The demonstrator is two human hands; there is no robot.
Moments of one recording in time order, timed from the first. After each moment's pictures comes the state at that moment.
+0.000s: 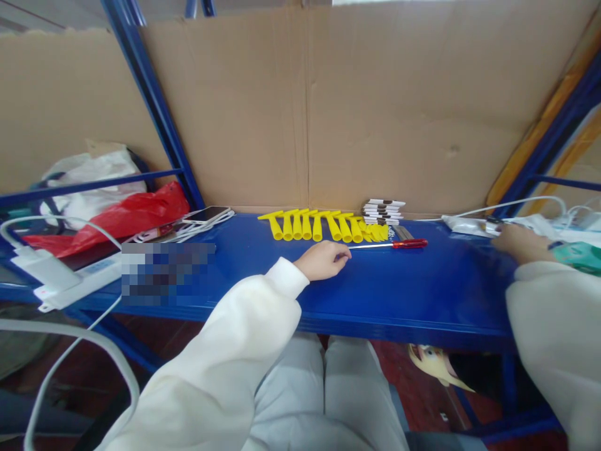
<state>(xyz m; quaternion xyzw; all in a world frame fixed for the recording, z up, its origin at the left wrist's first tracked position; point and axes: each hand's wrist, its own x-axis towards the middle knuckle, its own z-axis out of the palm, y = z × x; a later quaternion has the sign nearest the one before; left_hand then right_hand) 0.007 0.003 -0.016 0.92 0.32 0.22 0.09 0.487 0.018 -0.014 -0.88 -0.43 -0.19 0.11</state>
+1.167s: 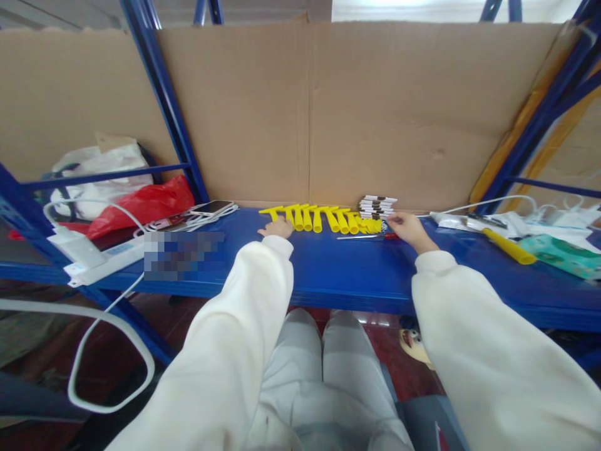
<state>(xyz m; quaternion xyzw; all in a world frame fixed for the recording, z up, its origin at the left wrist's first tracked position) -0.059 0.071 -0.028 0.58 0.74 0.33 0.08 0.311 0.051 -0.034 -0.62 -0.65 0.01 0.44</state>
